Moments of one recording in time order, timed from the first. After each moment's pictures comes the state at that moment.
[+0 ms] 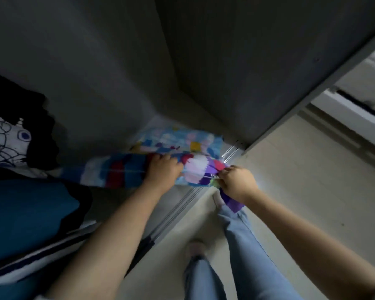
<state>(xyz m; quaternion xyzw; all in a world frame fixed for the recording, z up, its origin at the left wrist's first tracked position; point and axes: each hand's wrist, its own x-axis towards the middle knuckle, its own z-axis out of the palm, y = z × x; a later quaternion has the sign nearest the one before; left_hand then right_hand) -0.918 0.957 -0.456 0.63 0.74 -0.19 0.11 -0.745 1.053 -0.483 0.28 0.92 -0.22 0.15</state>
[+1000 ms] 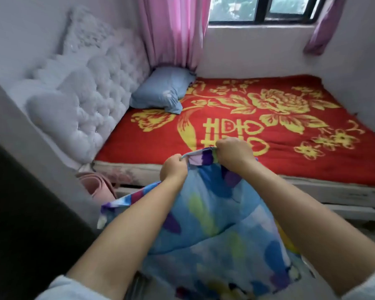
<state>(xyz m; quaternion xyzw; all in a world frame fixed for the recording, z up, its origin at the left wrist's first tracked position) -0.527 1.319 -0.212 0.58 0.73 0.24 0.27 -0.373 1.324 -0.175 0.63 0.77 0.04 -0.12</state>
